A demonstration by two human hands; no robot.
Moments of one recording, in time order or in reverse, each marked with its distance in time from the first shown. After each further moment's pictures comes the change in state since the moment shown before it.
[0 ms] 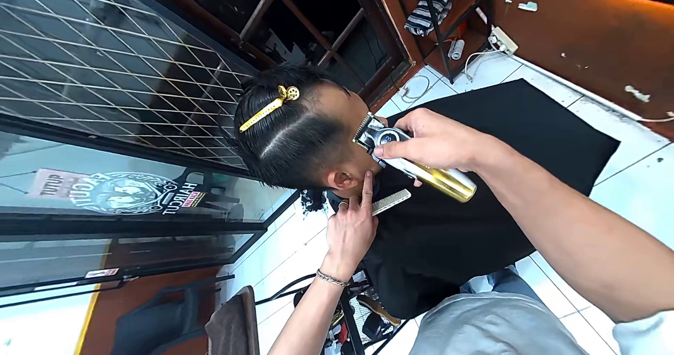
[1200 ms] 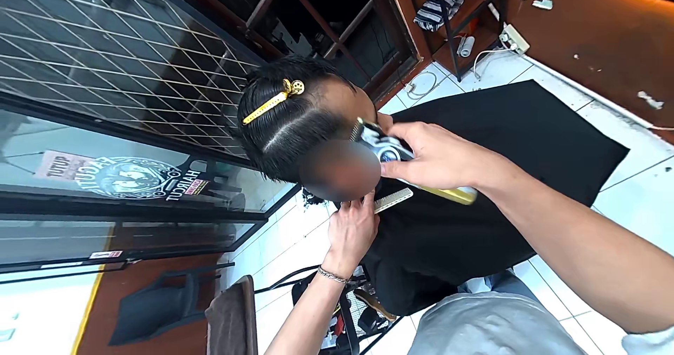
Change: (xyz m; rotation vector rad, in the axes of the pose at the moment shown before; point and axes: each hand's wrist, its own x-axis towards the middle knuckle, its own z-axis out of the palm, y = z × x) left_hand -0.001 0.003 -0.001 -0.026 -0.021 -0.032; right_hand -0.003 0.005 0.010 -0.353 0.025 -0.204
